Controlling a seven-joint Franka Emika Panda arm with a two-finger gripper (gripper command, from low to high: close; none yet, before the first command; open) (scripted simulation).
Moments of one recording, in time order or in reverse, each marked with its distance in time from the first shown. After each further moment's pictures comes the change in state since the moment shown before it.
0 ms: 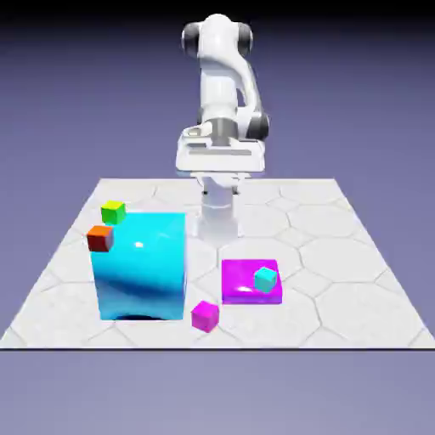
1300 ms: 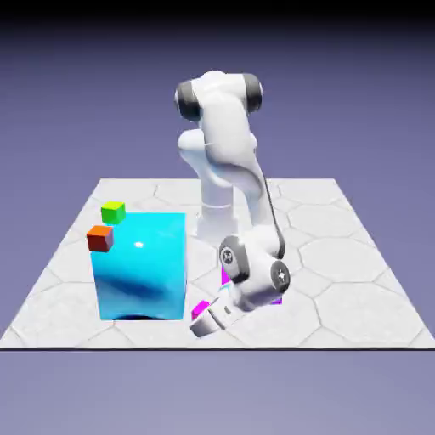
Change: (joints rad) arm -0.029 1.069 0.220 0.752 -0.651 -1.146 -0.308
